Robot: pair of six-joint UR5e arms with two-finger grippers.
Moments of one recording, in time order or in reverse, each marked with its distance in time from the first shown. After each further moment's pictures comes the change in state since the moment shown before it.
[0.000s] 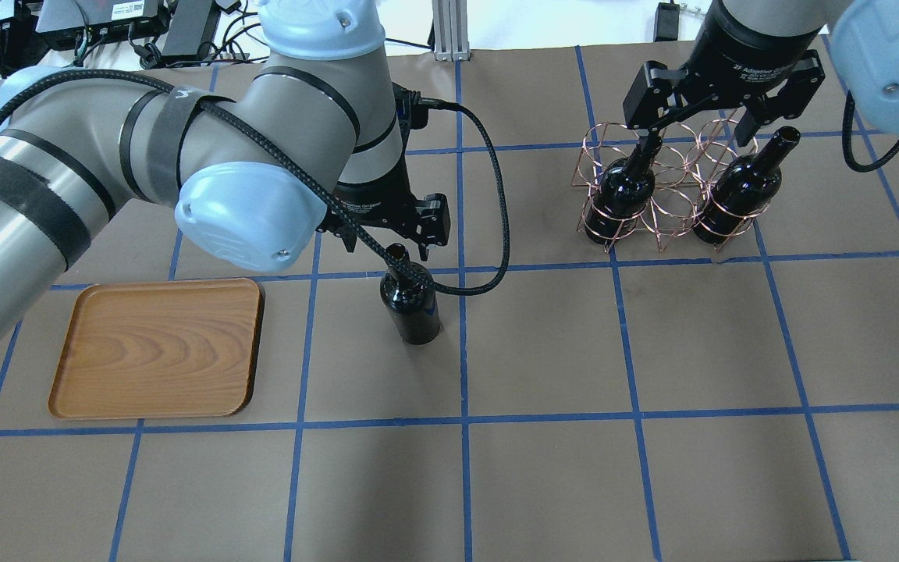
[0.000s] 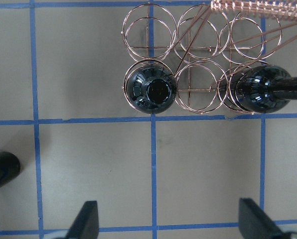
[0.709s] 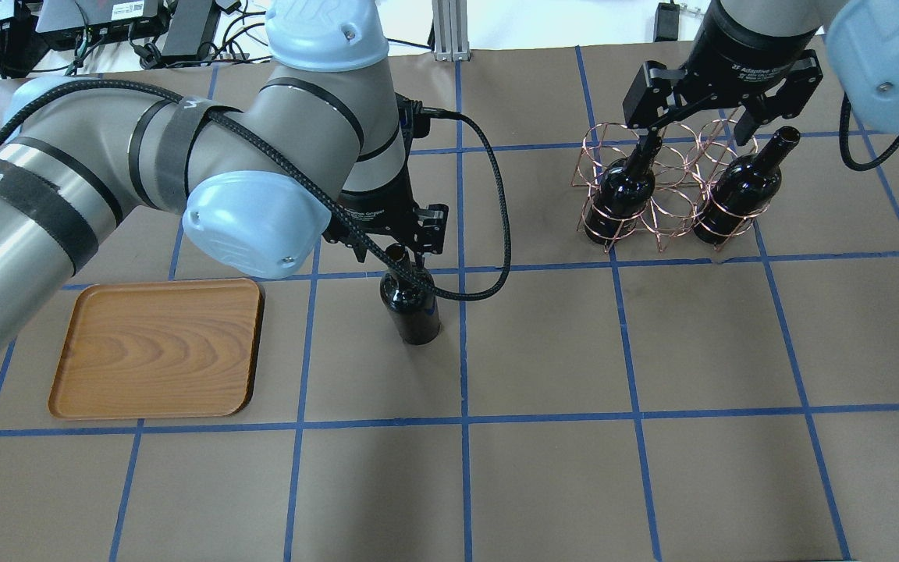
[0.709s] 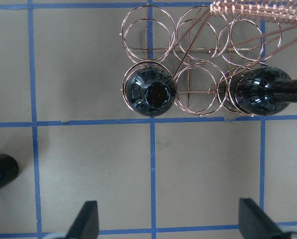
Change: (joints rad) left arm -0.001 -0.003 -0.009 0.006 -0.009 -0.006; right arm -0.001 0.009 0.000 -0.009 -0.002 -0.001
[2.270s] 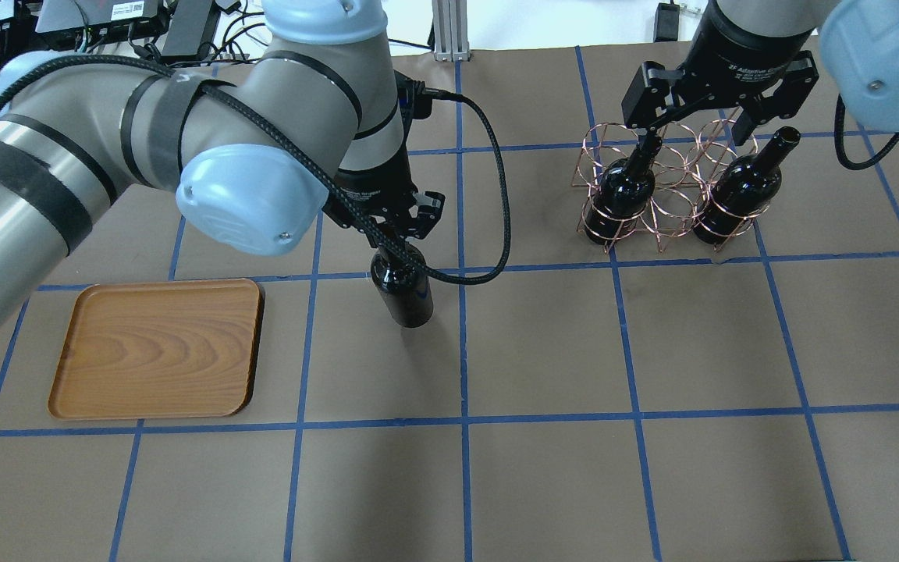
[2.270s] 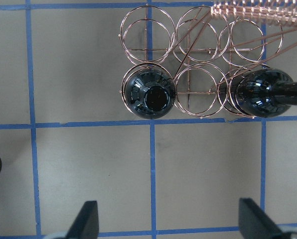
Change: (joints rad) left arm 0.010 -0.009 0.091 -0.056 0.024 0.056; right arm -0.002 0.011 -0.002 -0.006 0.000 0.002
